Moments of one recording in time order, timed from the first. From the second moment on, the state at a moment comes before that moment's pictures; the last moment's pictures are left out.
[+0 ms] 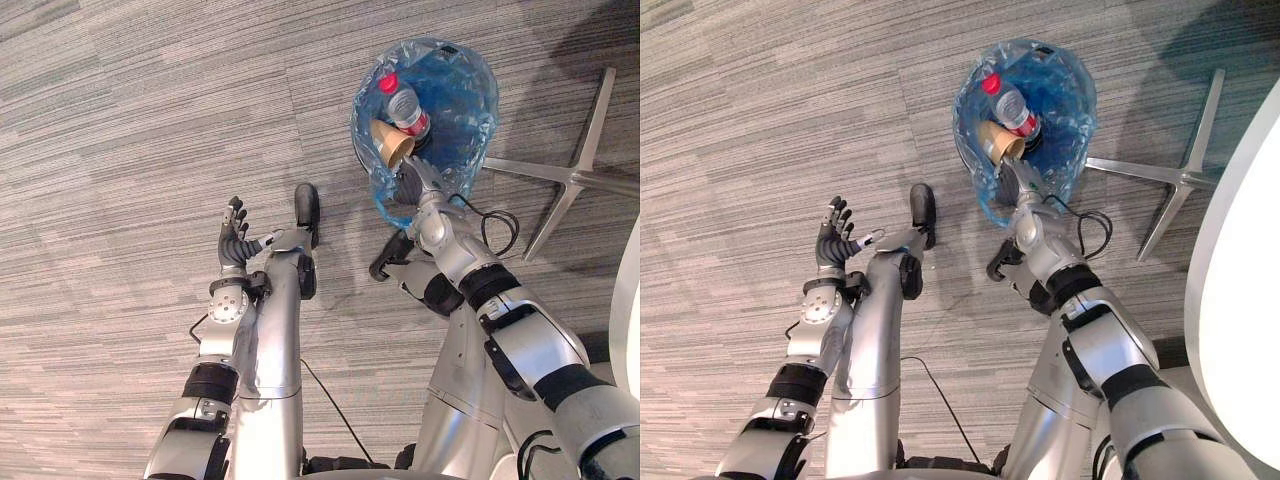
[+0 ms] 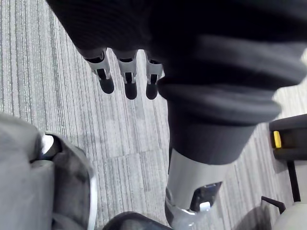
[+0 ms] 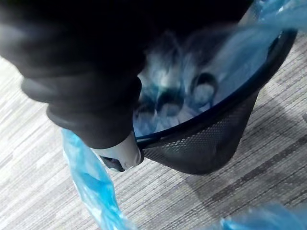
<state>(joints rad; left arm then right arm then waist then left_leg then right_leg) -0.37 0.15 -0.01 0.44 -0.23 -0.20 0.22 -0.93 -0.32 0.38 0.80 -0.50 0.00 -0.28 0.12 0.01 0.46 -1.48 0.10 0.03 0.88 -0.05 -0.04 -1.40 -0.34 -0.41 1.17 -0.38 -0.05</state>
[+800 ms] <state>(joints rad) -0.29 0.08 -0.01 0.44 -0.22 -0.15 0.20 -0.62 -0.20 0.24 0.42 -0.26 -0.03 -0.27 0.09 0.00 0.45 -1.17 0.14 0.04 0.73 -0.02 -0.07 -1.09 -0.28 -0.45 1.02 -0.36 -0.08</state>
